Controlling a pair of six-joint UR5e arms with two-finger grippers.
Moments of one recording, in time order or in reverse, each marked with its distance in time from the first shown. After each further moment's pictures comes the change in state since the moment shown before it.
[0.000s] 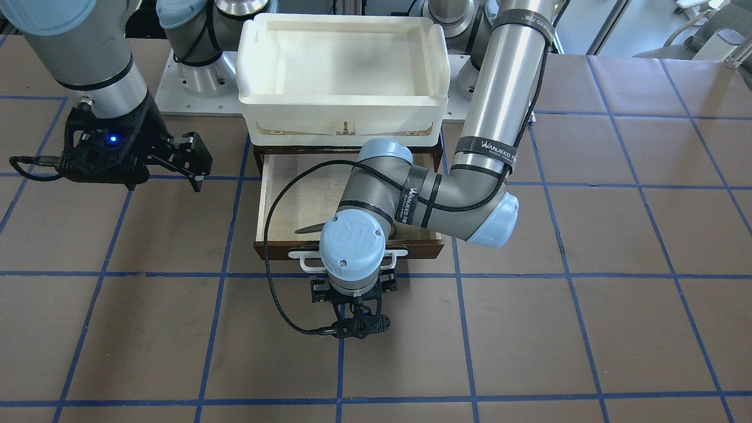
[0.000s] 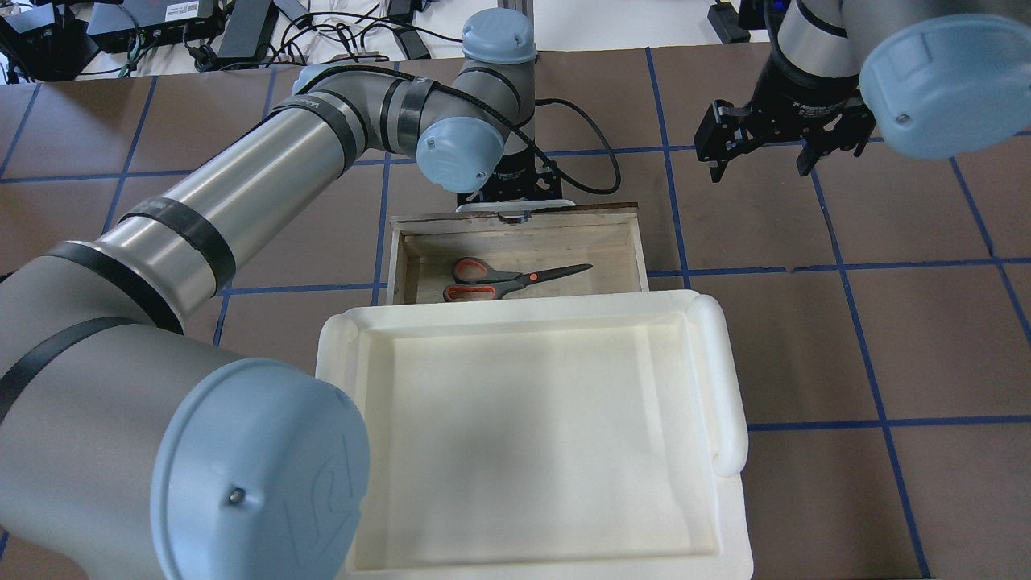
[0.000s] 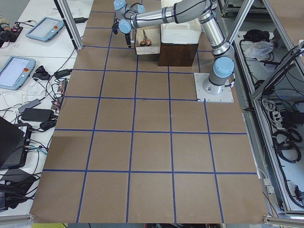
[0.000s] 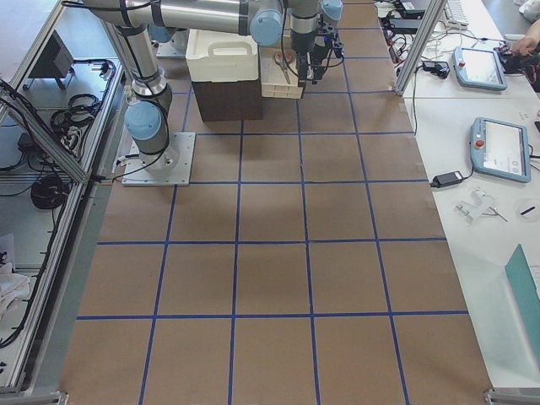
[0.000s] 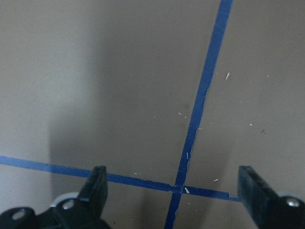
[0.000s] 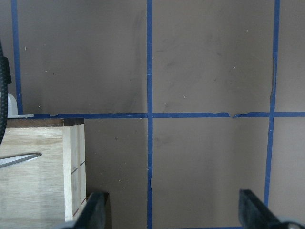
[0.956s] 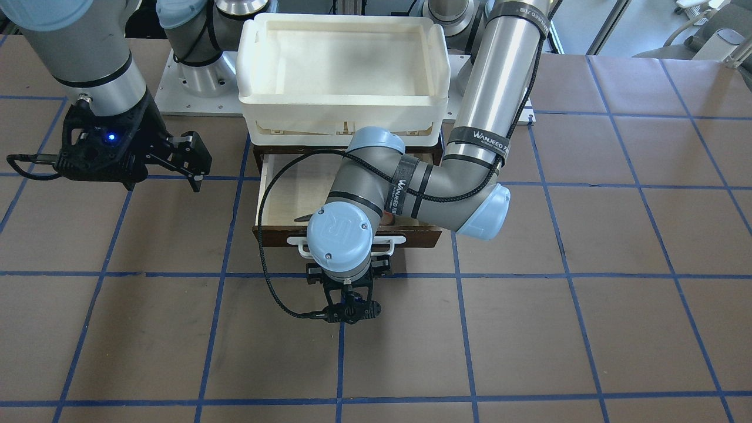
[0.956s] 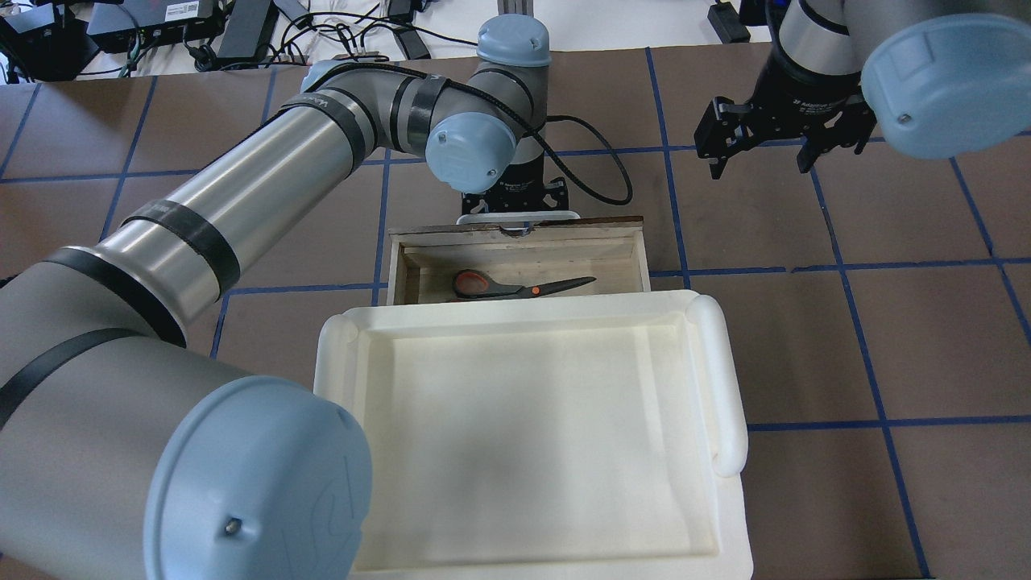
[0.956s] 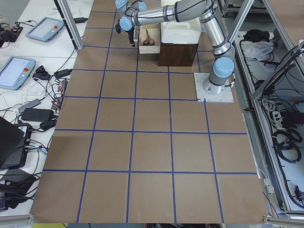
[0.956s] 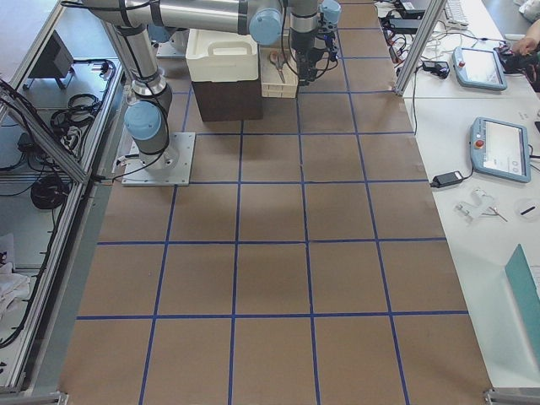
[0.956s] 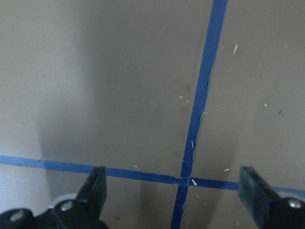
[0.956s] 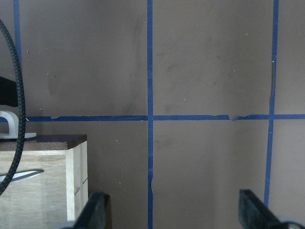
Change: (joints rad) left arm -0.025 0.029 0.004 -0.118 -0.001 0.011; right arm 0.000 -0.002 -0.001 -0.007 0.001 0.000
